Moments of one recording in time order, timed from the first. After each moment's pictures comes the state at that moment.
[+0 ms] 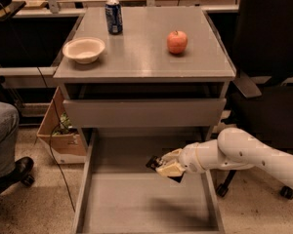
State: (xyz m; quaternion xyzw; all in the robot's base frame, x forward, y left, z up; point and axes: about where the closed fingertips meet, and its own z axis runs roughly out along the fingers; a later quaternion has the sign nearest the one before) arm 0.516 -0.072 0.575 -0.45 0.79 0.31 0.30
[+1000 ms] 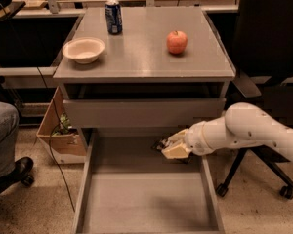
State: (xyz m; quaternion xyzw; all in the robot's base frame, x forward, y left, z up) arm 0.539 -0.087 0.646 -0.47 0.79 0.25 0.30
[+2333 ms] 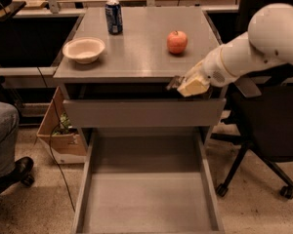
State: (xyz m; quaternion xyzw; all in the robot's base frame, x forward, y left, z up) arm 0.613 -0.129 0.852 -0.51 0.79 0.11 0.34
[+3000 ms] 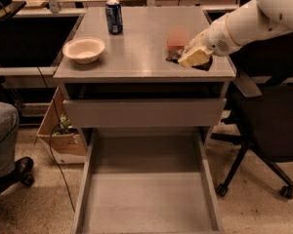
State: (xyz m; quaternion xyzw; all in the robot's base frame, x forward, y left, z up) arm 0.669 -0.133 0.912 -0.53 0.75 0.12 0.38
